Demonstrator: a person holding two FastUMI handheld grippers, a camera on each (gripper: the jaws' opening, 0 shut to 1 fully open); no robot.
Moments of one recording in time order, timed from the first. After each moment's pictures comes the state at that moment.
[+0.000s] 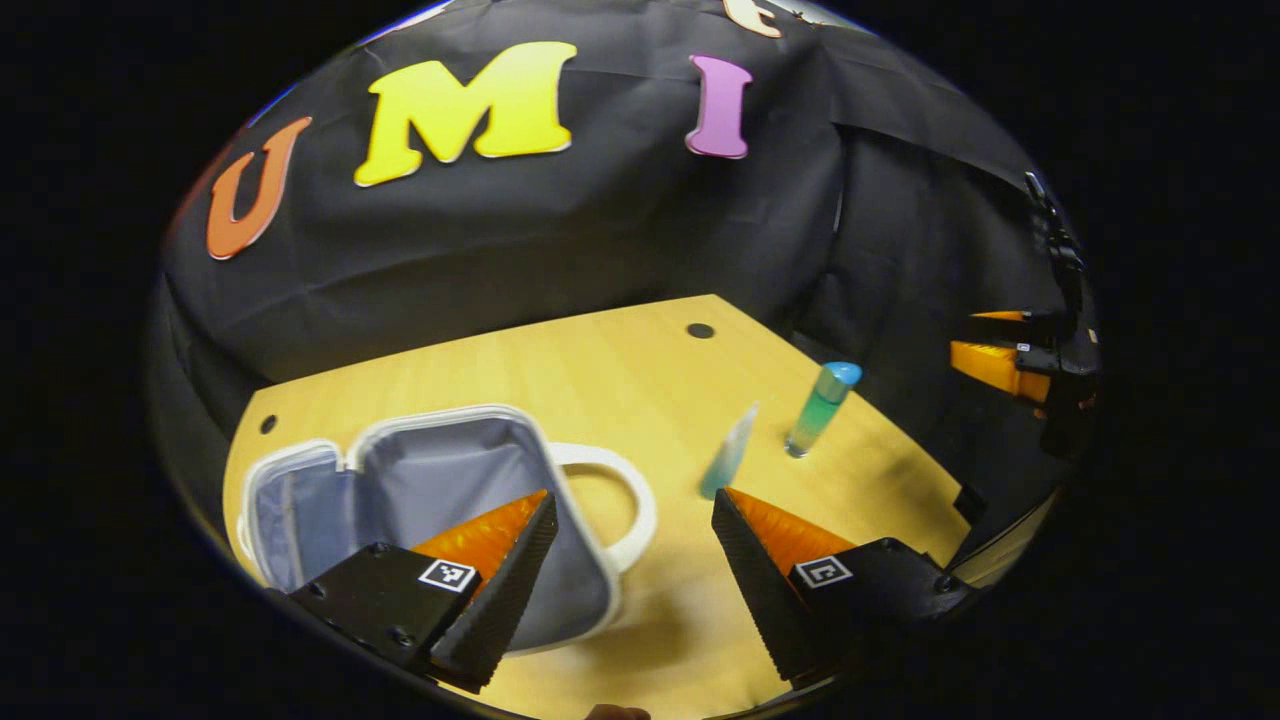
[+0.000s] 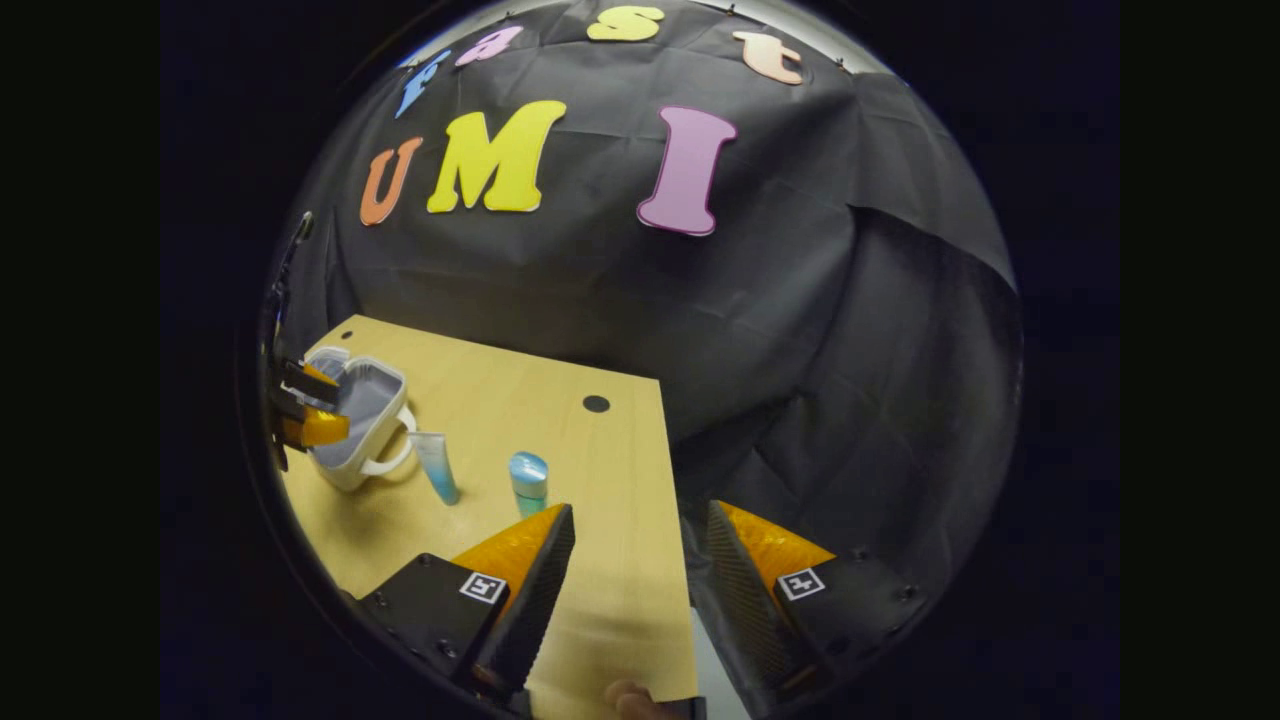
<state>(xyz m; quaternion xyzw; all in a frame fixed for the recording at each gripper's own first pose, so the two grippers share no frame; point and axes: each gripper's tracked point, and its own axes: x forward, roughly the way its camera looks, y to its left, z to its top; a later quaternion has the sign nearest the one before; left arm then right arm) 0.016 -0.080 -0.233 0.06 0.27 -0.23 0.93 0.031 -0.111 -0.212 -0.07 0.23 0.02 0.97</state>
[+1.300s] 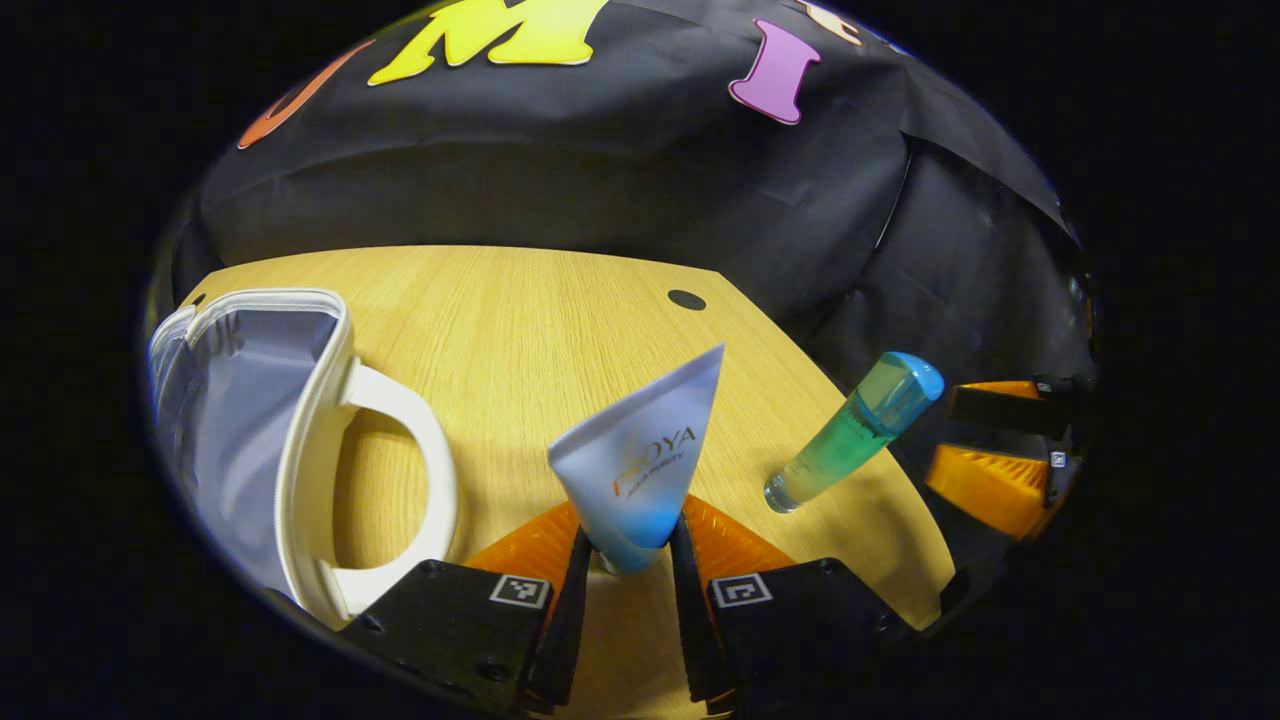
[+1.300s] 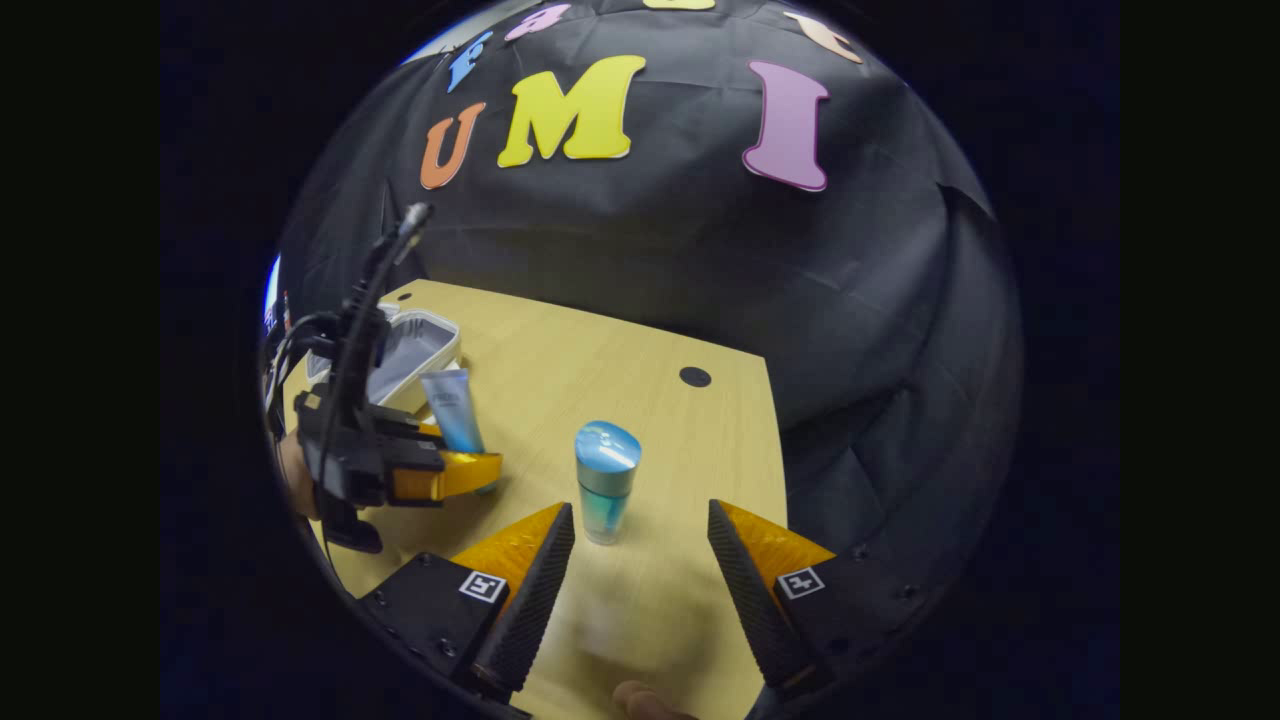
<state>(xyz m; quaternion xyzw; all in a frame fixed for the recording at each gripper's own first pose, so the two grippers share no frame) 0.069 -0.161 -0.331 -0.06 0.30 -0.17 0.94 0.095 -0.019 -0.304 -0.07 0.25 0.16 0.95</state>
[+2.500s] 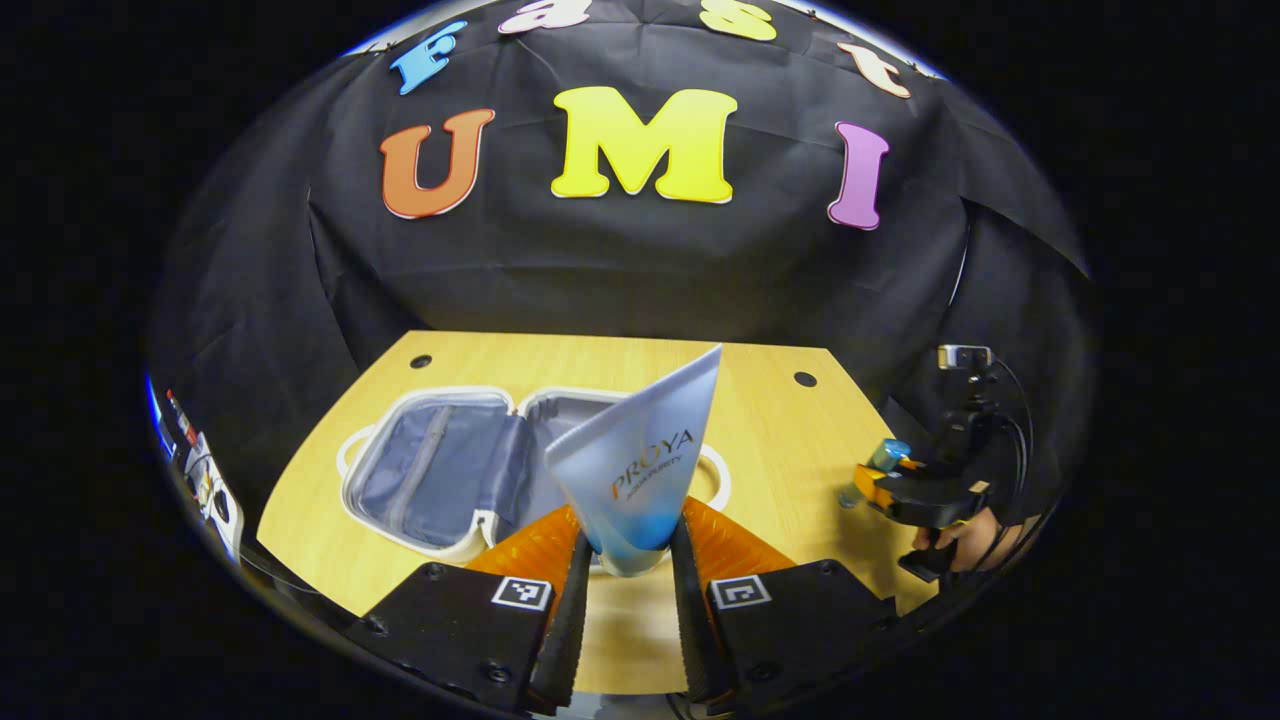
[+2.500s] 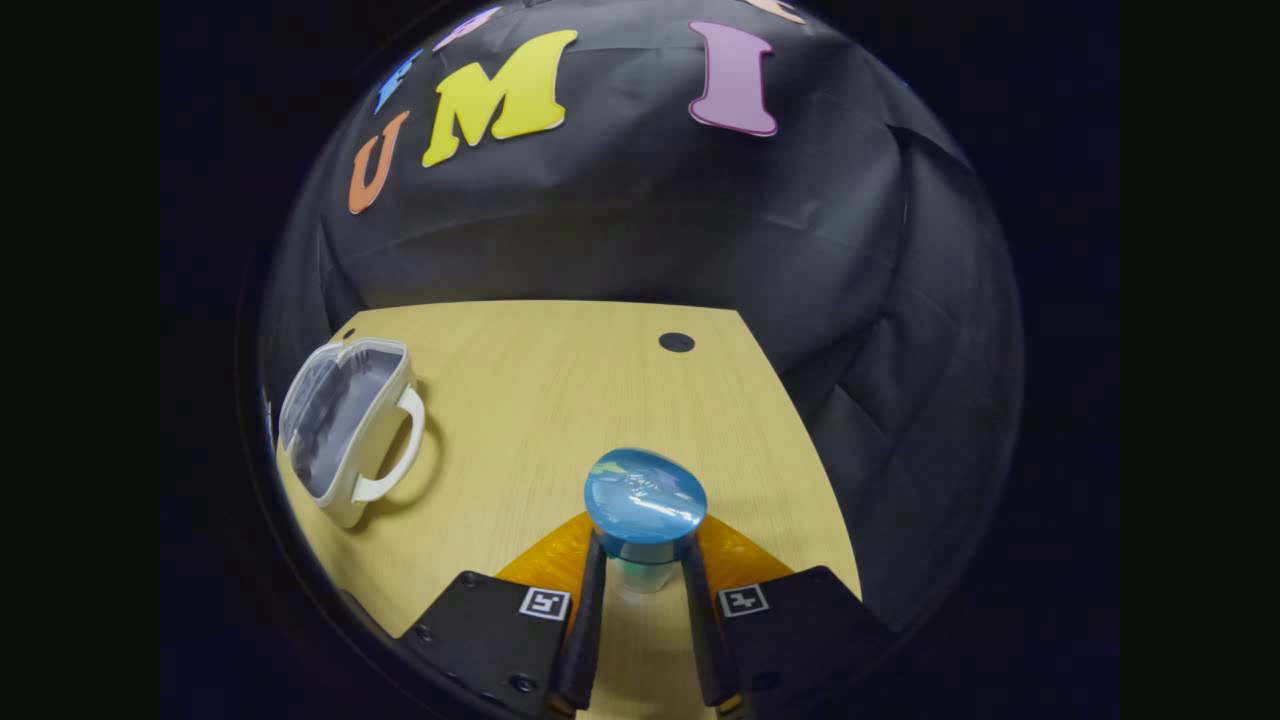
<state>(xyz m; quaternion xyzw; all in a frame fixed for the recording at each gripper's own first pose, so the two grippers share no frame) -0.039 0.055 -0.139 0.00 0.25 0.01 0.97 0.099 0.018 -0.340 0.01 0.29 0.03 0.96</state>
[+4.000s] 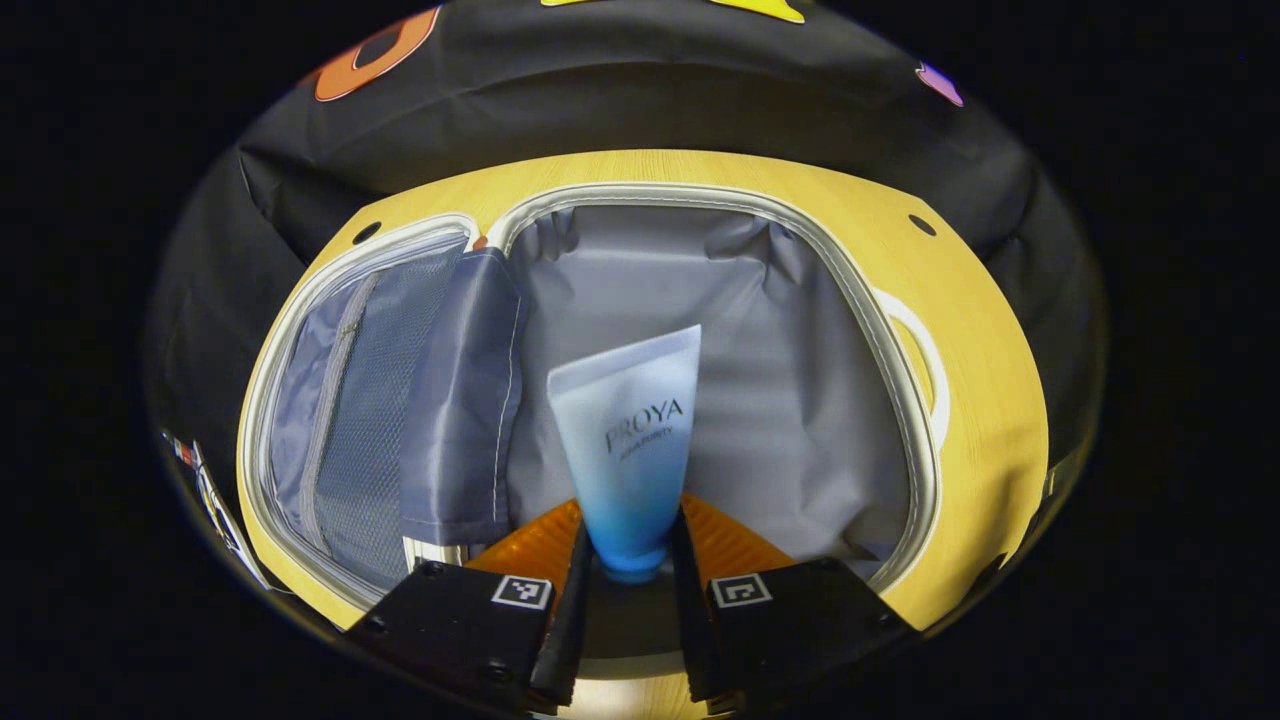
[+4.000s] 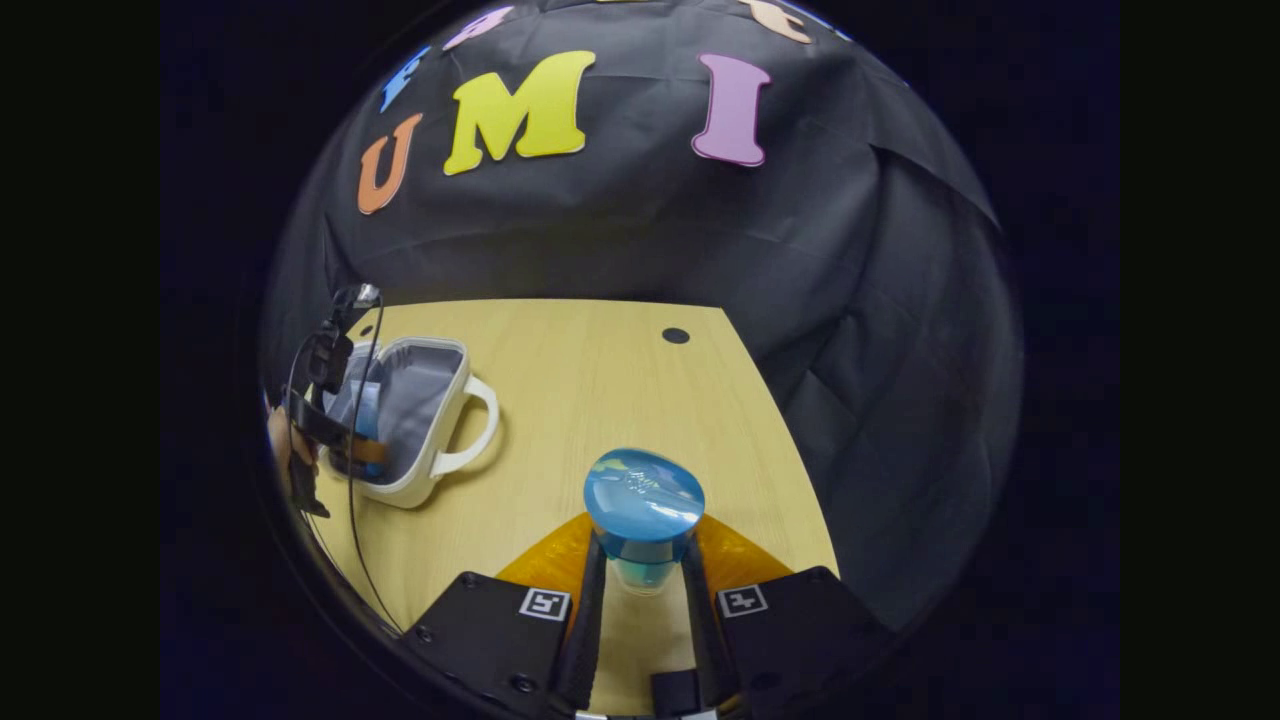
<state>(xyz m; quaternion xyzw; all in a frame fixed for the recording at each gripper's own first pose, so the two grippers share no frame) 0.046 0.124 -0.352 0.02 0.48 0.02 0.88 -0.007 0.051 -0.277 0.00 0.31 0.02 0.95</state>
